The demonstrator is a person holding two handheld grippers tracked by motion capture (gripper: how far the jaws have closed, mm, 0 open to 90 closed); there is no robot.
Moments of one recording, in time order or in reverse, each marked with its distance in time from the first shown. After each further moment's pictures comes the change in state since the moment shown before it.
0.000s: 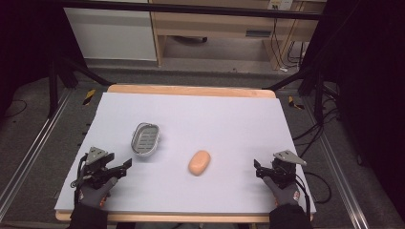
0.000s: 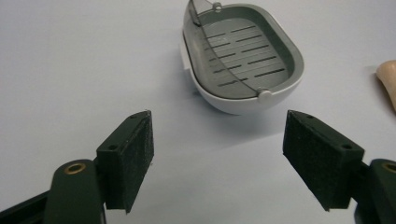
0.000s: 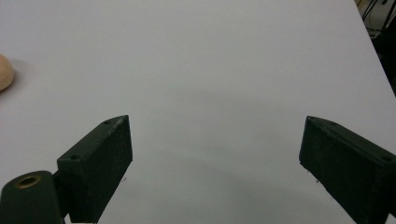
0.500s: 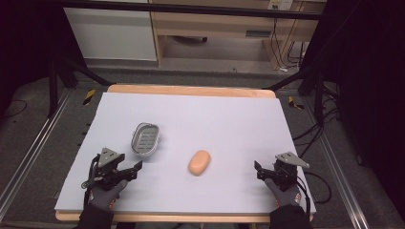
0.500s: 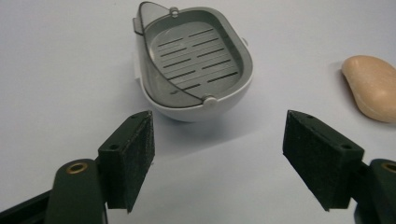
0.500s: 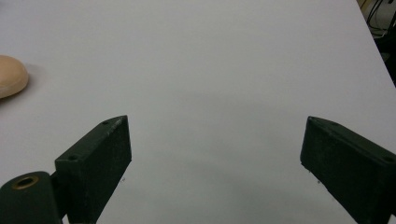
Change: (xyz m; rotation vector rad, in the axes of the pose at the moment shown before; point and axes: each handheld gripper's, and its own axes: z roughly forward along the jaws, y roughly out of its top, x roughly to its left) left arm -0.031 0.004 0.006 -0.002 -0.041 0.047; right arm -0.002 -0.003 -0.006 -0.018 0.021 0.018
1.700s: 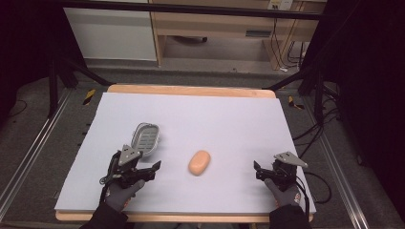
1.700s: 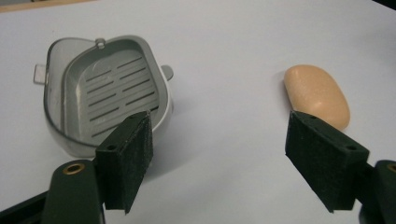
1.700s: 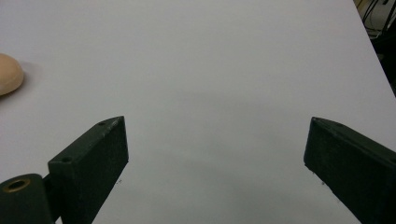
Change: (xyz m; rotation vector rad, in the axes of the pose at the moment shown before) left arm -0.046 0.026 0.012 0.001 -0.079 0.093; right arm 0.003 0.002 0.001 0.007 -0.017 -0.014
